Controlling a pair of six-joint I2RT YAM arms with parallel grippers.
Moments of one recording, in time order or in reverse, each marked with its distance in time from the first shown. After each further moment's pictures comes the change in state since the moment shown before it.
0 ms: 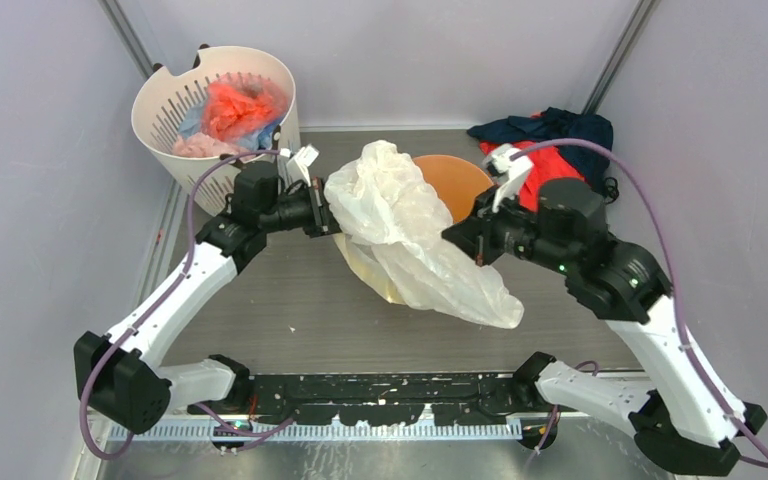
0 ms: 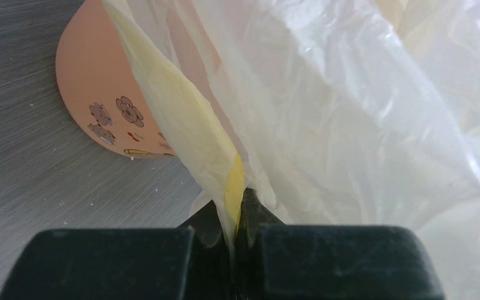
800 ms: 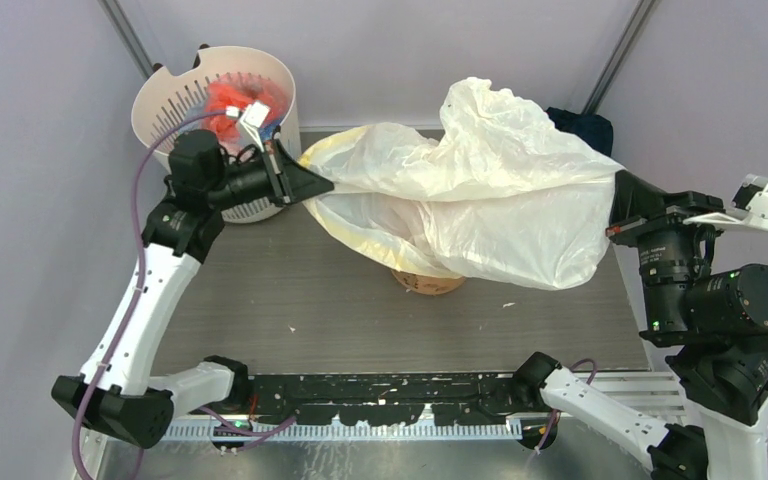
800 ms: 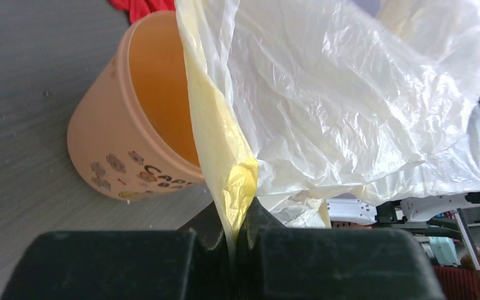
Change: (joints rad) left arm 0.139 -0.068 0.245 -0.157 0.086 0.050; right arm 0.009 -0.298 0.089 0.296 0.945 -0.063
